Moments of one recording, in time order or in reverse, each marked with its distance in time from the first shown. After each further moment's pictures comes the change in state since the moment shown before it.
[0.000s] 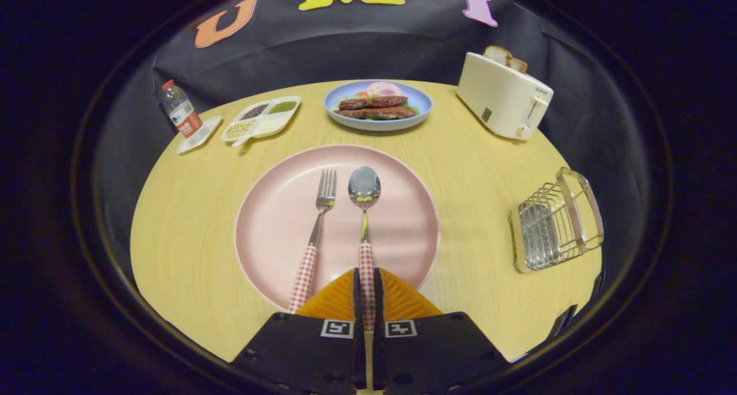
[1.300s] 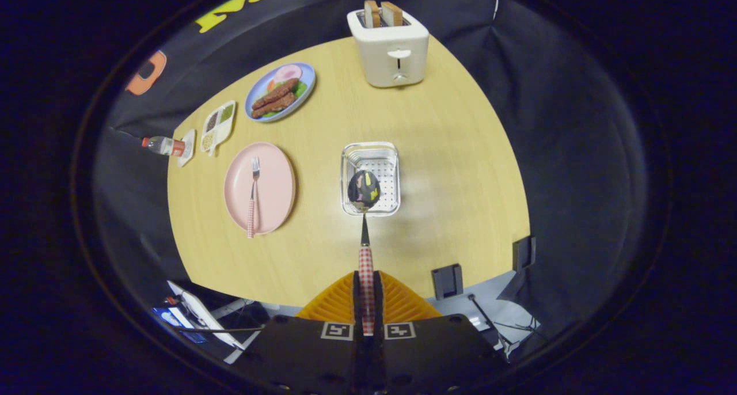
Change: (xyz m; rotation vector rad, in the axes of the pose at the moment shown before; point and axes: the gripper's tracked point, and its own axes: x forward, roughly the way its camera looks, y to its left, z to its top) arm -0.168 -0.208 0.013 0.214 0.555 0.088
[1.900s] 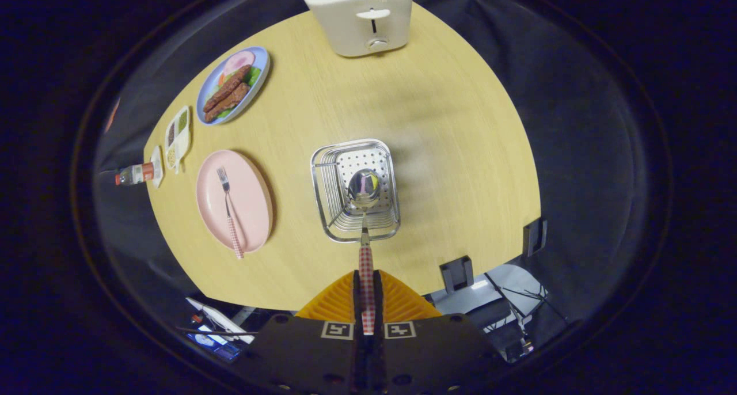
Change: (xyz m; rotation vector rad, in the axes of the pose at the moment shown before) arm 0.037 -0.003 0.039 0.130 0.179 -0.070
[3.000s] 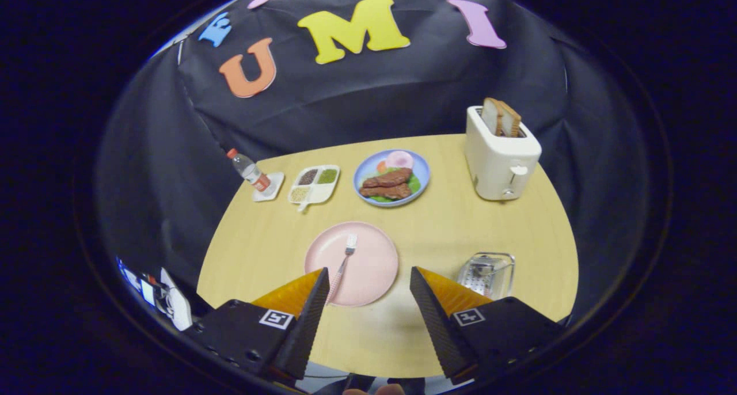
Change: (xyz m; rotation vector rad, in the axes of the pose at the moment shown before) arm -0.042 0.165 -0.031 -0.468 -0.795 0.326
